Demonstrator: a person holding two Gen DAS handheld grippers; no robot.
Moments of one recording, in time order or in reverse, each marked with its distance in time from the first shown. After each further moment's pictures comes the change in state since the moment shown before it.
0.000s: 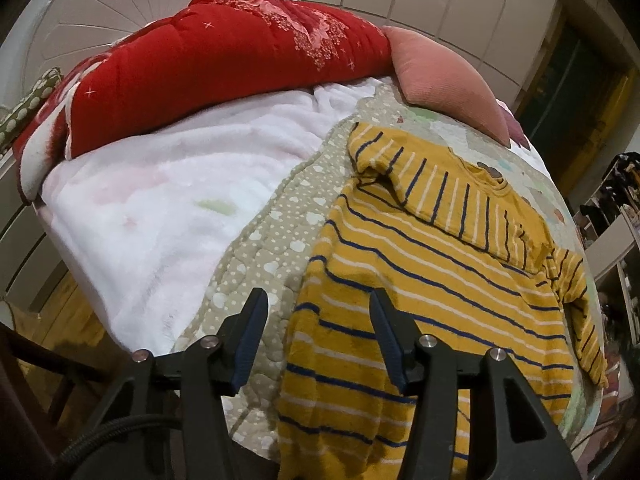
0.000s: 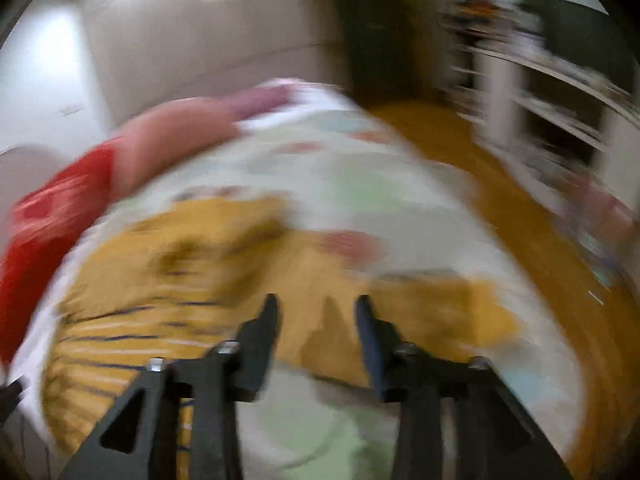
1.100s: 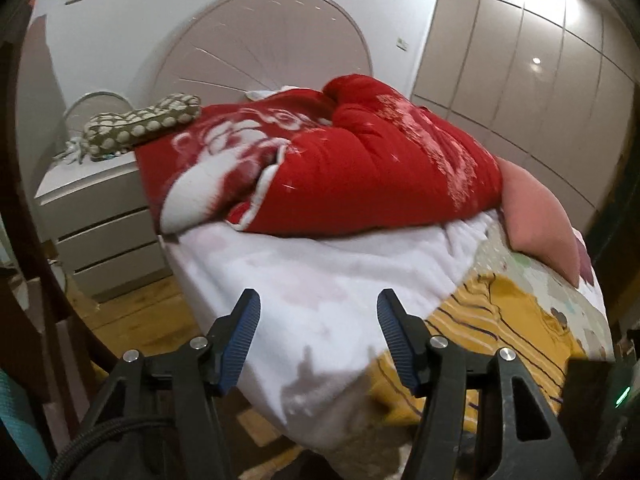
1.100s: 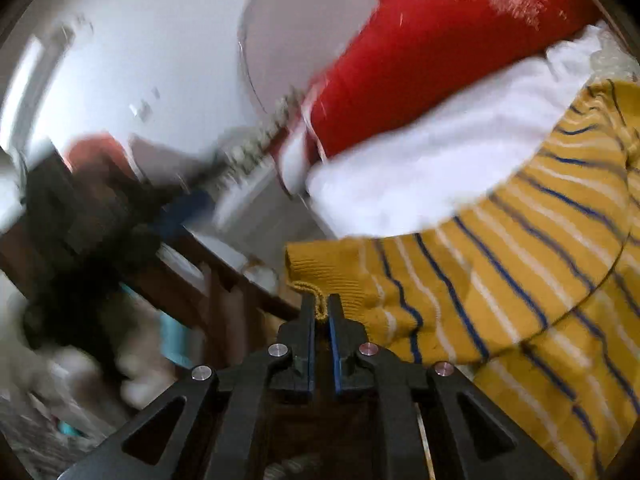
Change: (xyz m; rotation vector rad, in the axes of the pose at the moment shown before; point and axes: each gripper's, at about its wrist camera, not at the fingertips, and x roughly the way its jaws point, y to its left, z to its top) left arm -0.113 0.149 0.033 -0.298 -0.345 0.246; right arm 0.053 0.423 -0.132 -0.522 0.606 1.090
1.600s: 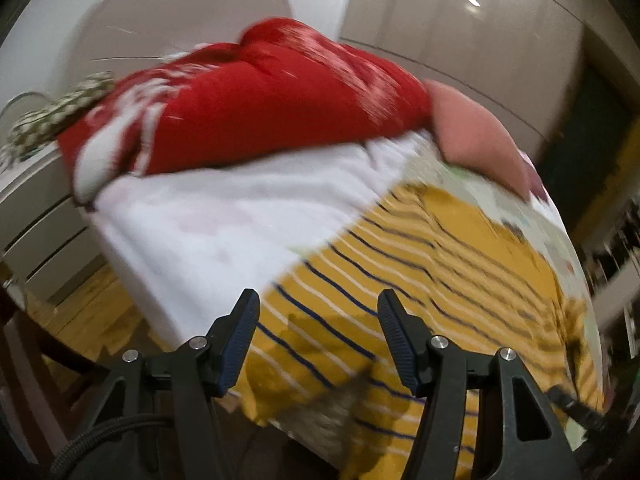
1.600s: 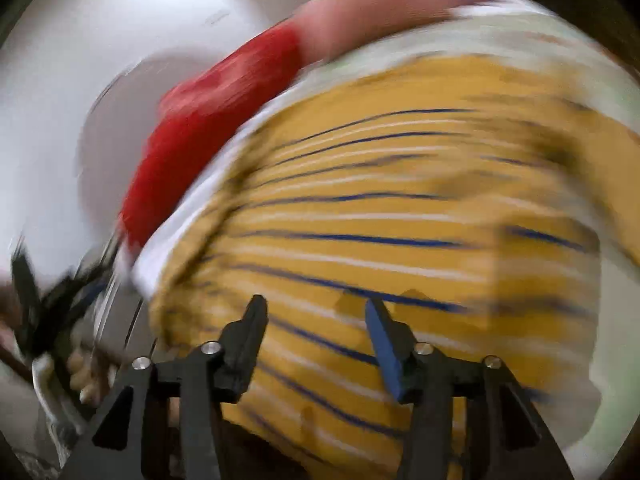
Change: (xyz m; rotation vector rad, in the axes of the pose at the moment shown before) left arm 0.020 -0.086 -0.070 0.205 0.238 -0.215; right arm -0.263 -0.121 -0.195 0.501 -0.407 -0.546
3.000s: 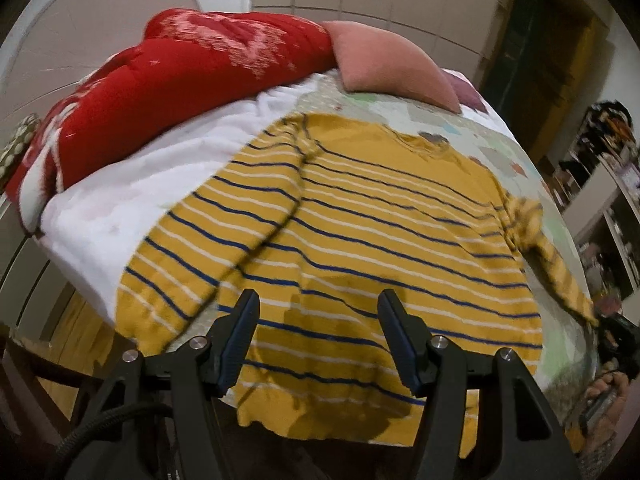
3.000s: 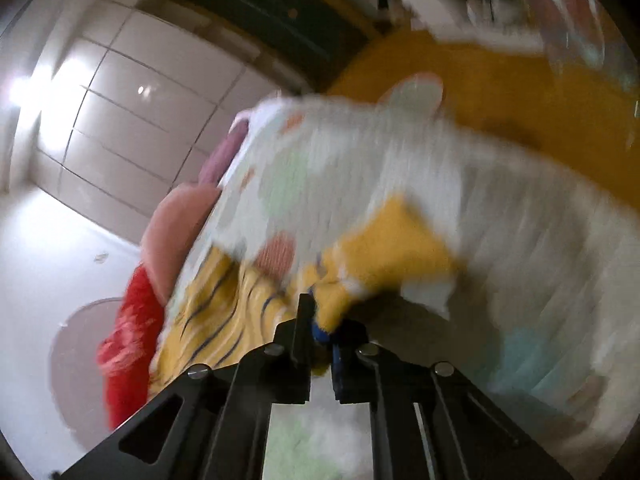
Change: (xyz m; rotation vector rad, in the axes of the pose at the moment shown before) left arm -0.013 -0.114 -0.040 0.206 0.126 -0.068; right arm -0.161 -0.214 0.003 0.569 -0.526 -0.207
